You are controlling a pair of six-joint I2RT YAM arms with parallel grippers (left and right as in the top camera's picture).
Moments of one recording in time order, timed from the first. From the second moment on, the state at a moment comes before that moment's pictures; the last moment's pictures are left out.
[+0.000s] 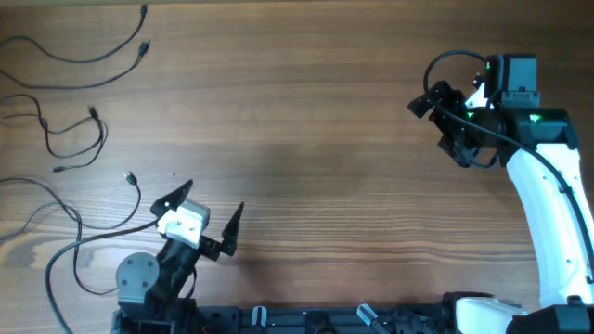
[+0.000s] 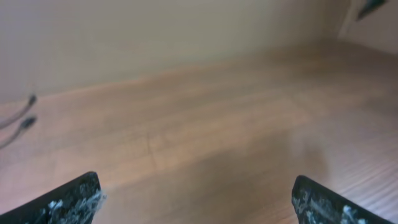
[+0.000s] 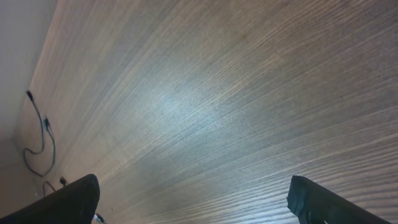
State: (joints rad) left arm -0.10 0.03 0.22 -0.38 0.31 0.08; right arm -0.01 1.41 1.24 -0.92 -0.32 0.76
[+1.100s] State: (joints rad) left arm -0.09 0.01 0.01 -0.07 0.05 -0.10; right arm -0.01 1.41 1.24 -0.92 -0.32 0.76
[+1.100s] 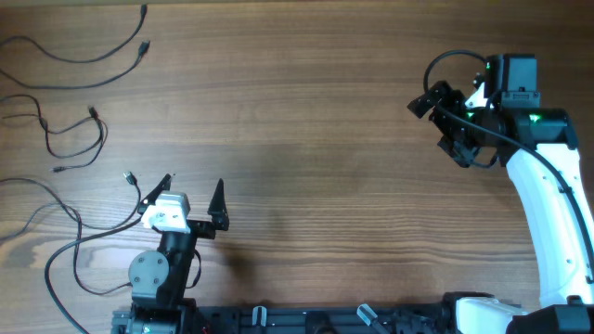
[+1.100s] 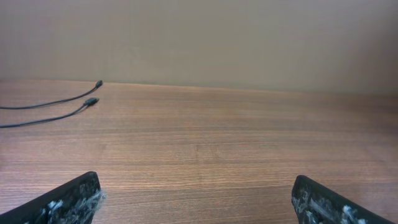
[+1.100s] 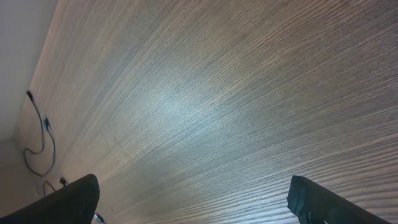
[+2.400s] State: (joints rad) left arm -0.06 0.01 0.01 -0.07 0.05 -0.09; right arm -0.01 1.41 1.24 -0.92 -0.32 0.76
